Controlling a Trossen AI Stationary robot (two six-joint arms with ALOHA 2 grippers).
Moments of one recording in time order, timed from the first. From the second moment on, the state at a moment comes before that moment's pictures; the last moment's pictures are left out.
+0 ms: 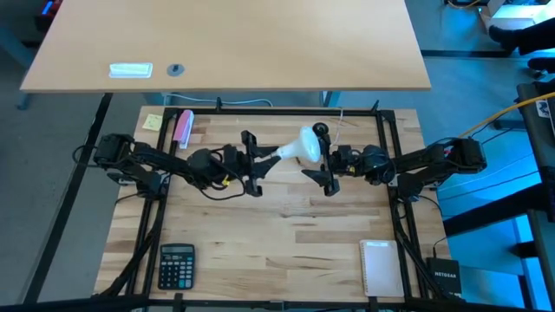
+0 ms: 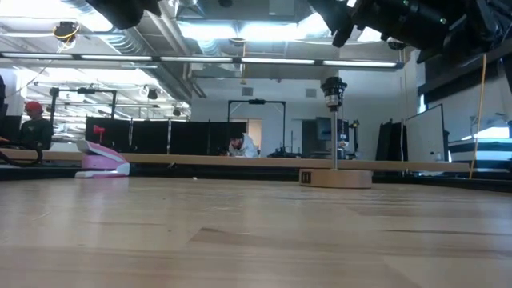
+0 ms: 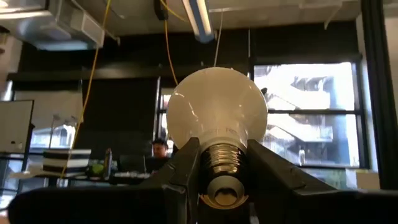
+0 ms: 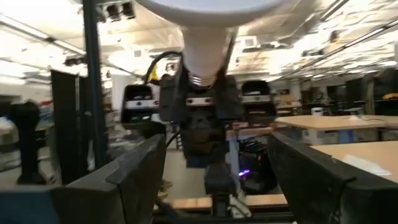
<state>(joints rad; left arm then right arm) -0.07 1.56 0.82 1.33 -0.23 0.09 -0.07 1.35 0.47 1.30 -0.12 0.13</state>
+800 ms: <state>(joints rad) -0.07 1.59 0.89 1.25 -0.22 0.13 -0.07 1.46 0.77 1.33 -0.18 0.11</state>
